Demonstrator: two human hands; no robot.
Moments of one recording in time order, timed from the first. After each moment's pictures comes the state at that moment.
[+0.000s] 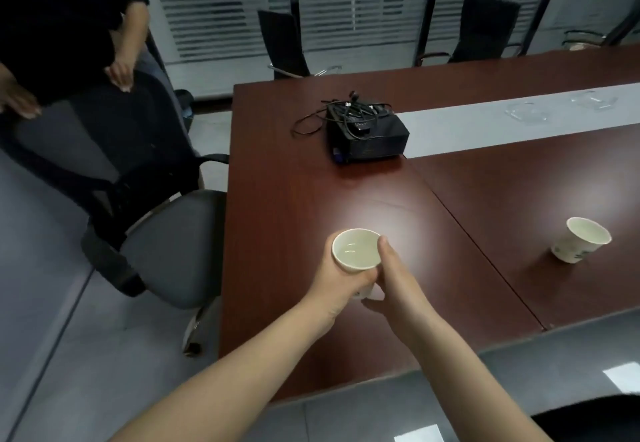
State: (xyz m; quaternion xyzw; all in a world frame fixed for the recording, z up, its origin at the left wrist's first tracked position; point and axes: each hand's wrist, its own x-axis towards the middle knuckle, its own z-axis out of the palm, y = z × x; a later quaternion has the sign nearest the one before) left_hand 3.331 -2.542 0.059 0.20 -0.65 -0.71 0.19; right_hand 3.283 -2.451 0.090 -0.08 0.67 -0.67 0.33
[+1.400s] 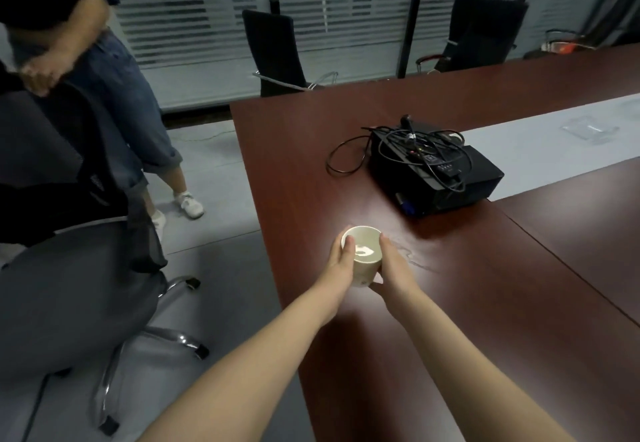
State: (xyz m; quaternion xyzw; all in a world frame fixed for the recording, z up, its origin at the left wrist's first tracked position) left_hand 3.182 -2.907 0.026 0.23 -0.68 -0.70 0.05; right_hand 3.135 -2.825 0.030 0.05 0.66 -0.70 0.28
